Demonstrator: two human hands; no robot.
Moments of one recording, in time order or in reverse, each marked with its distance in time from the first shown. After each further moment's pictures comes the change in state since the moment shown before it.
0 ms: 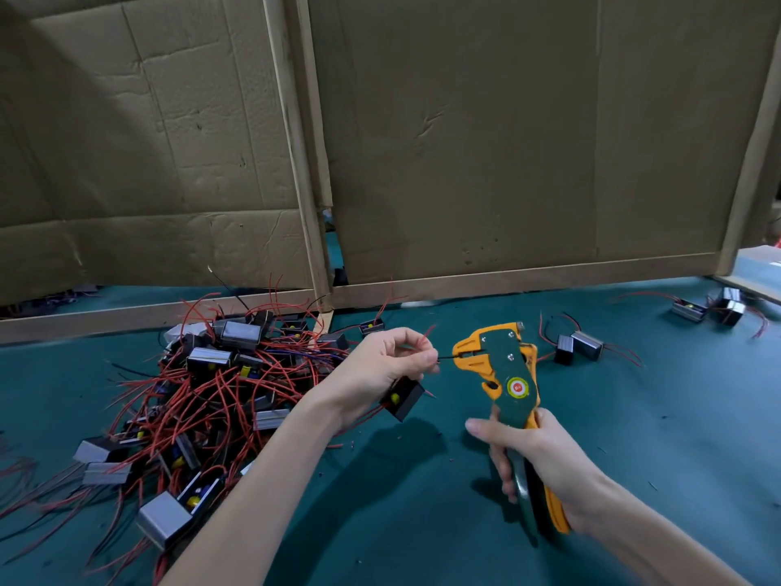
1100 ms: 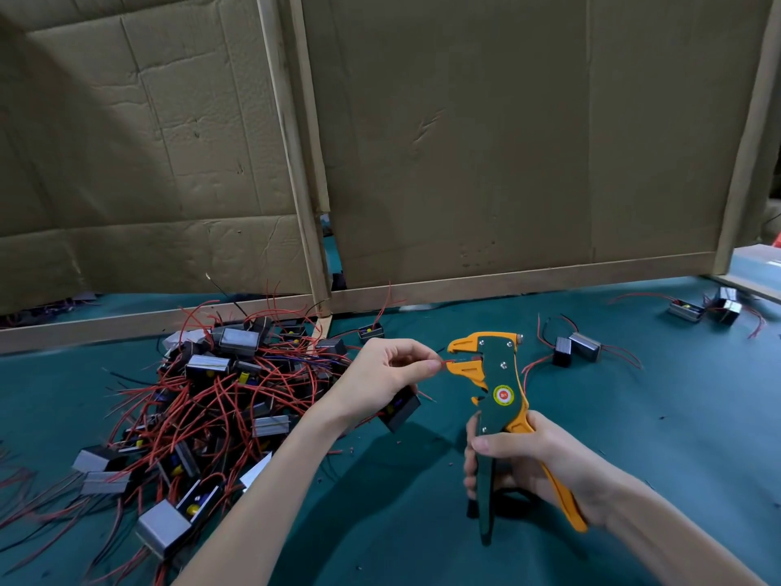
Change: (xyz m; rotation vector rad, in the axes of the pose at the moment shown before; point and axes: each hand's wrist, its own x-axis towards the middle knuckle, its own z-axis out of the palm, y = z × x) left_hand -0.004 0.005 0.006 0.253 0.064 0.090; right_hand 0.002 -0.005 -0.012 0.162 -0.286 0.028
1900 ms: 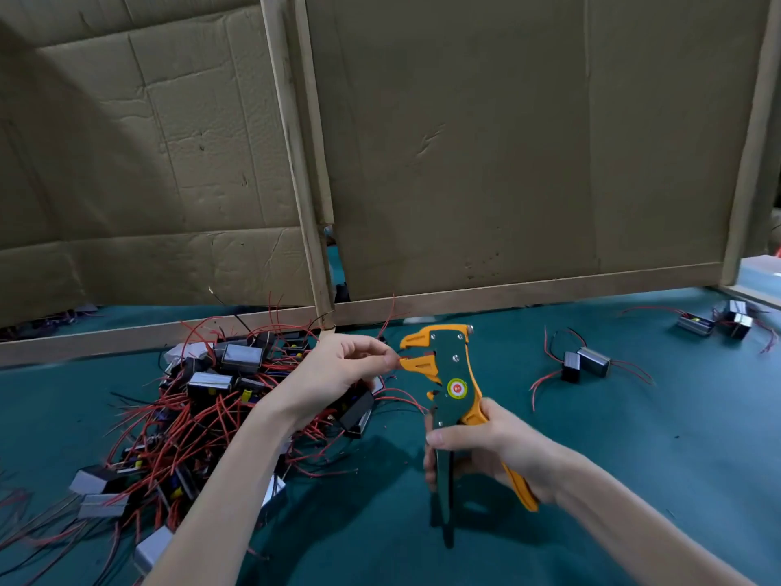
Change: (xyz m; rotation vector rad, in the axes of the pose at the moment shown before) left_hand -0.003 0.007 -0.052 0.016 0.044 -0.076; right_hand 0.043 -0.016 0.022 -0.124 -0.097 -0.061
